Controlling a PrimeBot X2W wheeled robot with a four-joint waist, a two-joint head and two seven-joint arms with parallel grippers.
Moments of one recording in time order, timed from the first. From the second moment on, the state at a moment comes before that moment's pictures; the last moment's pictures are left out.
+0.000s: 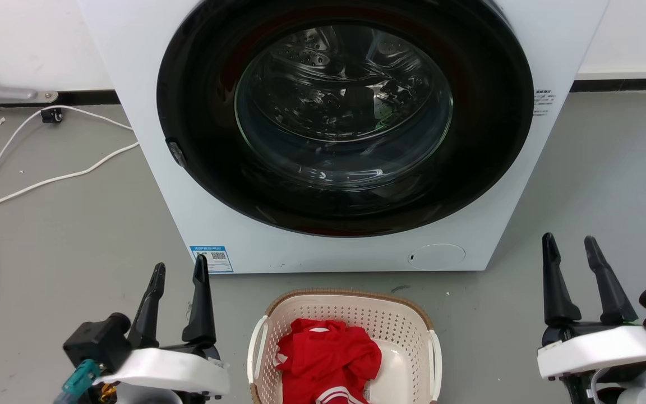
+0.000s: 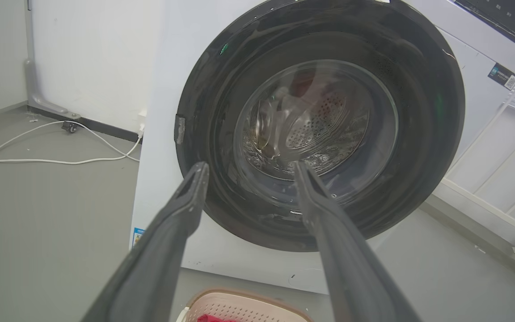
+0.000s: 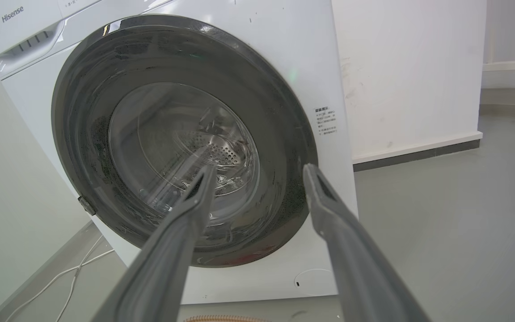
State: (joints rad) left arm 0.03 0.08 -0.09 -0.07 -0.47 0.02 -0.14; right arm -0.02 -0.05 -0.04 -0.01 0.33 0.13 -0.14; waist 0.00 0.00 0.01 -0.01
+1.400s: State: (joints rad) left arm 0.05 0.15 -0.25 -0.02 -0.18 0.07 -0.24; right arm 0.00 -0.05 -0.04 0.09 0.09 0.13 -0.24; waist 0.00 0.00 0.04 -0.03
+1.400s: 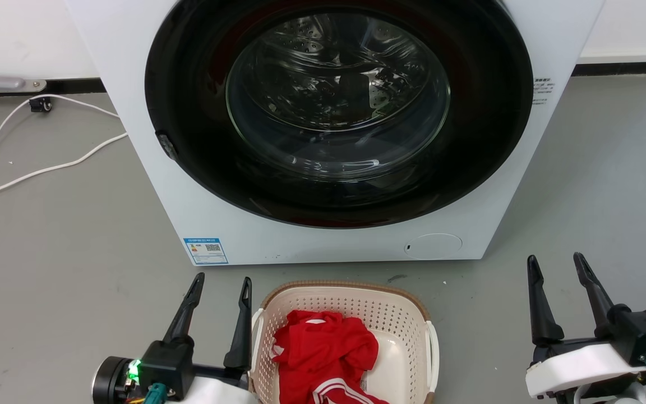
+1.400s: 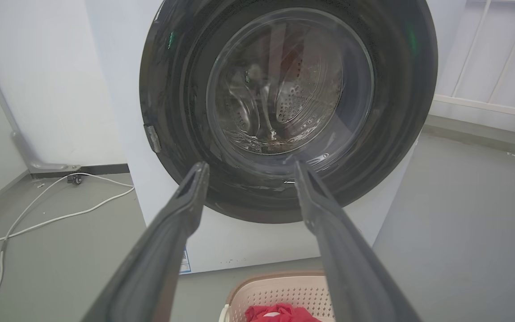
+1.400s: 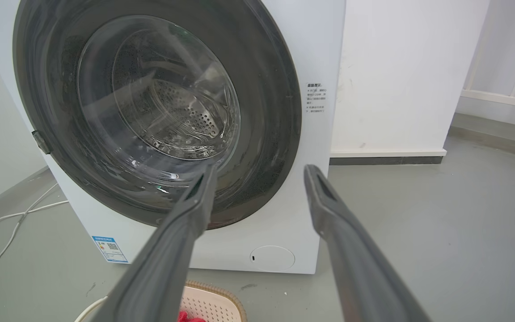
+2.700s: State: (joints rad) left arm 0.09 0.05 -0.12 0.03 -0.09 -0.07 -0.26; right arm 0.00 -0.05 -0.01 0.11 0.04 0.13 -0.26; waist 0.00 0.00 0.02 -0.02
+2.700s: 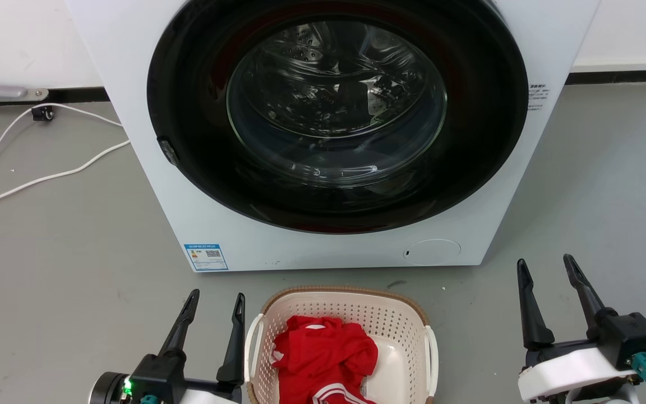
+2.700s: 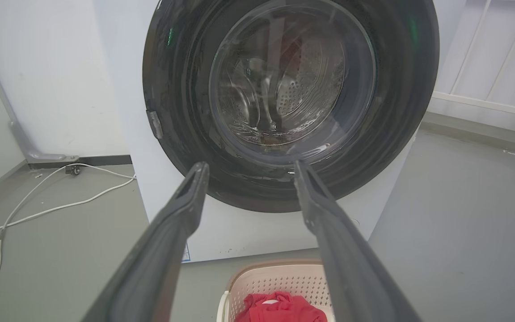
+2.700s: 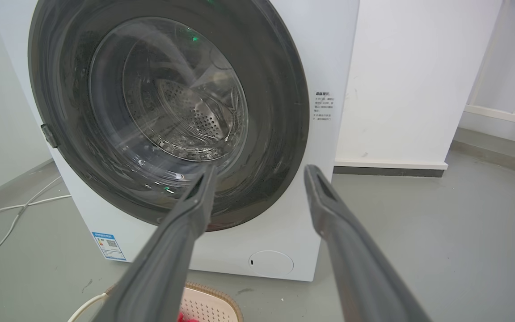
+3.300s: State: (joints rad) left arm -0.05 0.06 -0.09 0.14 -0.08 -0.11 -0.26; right arm -0.14 -0.05 0.02 0.19 0.05 0.13 -0.26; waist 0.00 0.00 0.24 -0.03
